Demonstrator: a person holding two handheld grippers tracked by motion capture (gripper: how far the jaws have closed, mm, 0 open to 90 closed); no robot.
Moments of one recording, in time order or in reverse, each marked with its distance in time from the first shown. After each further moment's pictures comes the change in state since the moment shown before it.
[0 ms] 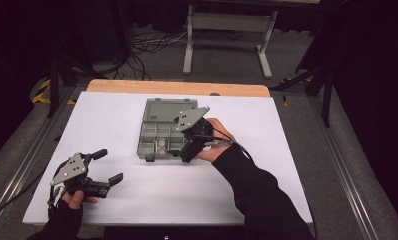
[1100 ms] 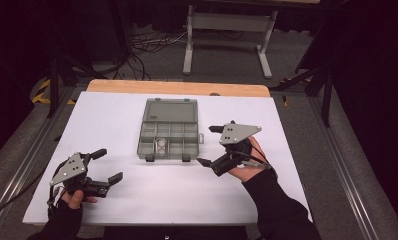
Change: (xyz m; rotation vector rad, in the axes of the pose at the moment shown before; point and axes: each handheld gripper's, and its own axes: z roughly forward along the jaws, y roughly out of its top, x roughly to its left) left arm 0.001 0.000 -0.001 -0.008 0.014 0.001; right arm 0.034 -0.059 -0.078 -0.138 -0.151 0.151
